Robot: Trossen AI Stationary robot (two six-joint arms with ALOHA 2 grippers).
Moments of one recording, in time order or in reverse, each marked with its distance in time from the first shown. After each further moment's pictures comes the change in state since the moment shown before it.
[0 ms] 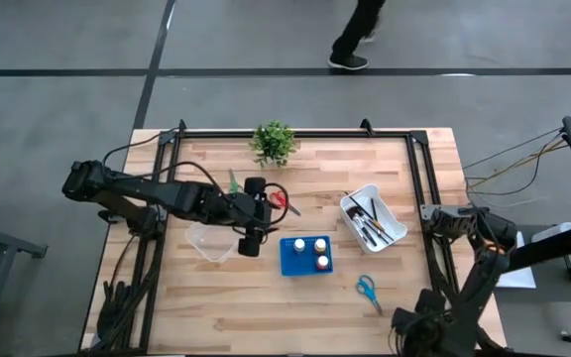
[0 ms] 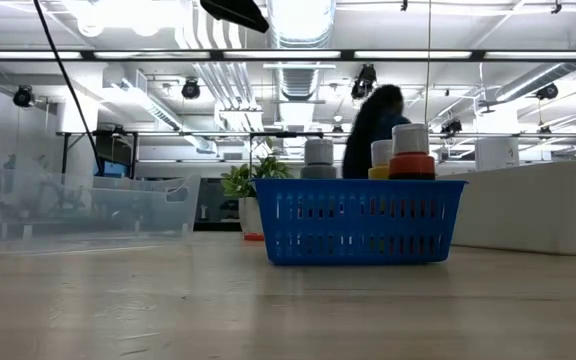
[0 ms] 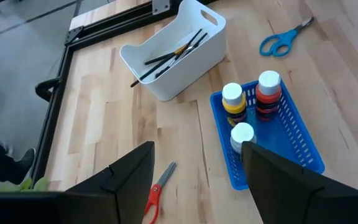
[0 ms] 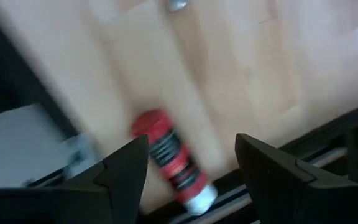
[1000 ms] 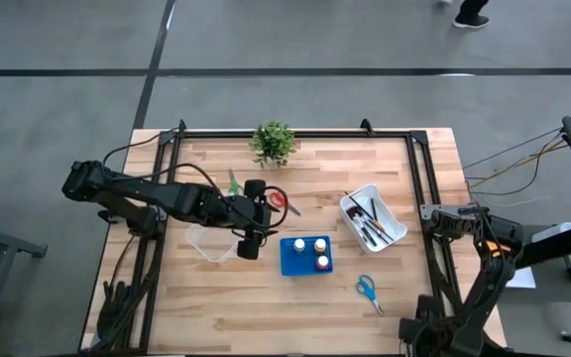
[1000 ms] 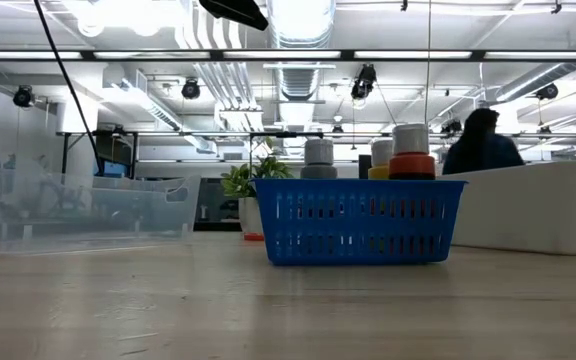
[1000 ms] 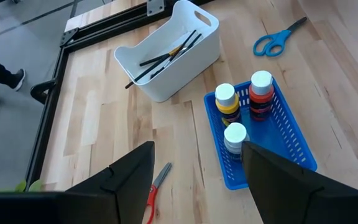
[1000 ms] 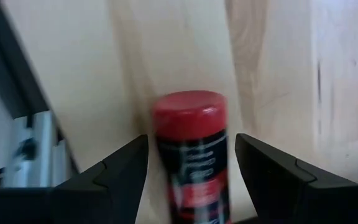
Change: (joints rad) left arm -0.017 0.001 -0.001 -0.001 0.001 -0.003; right arm 0.112 0.006 -0.218 0.326 0.050 -0.071
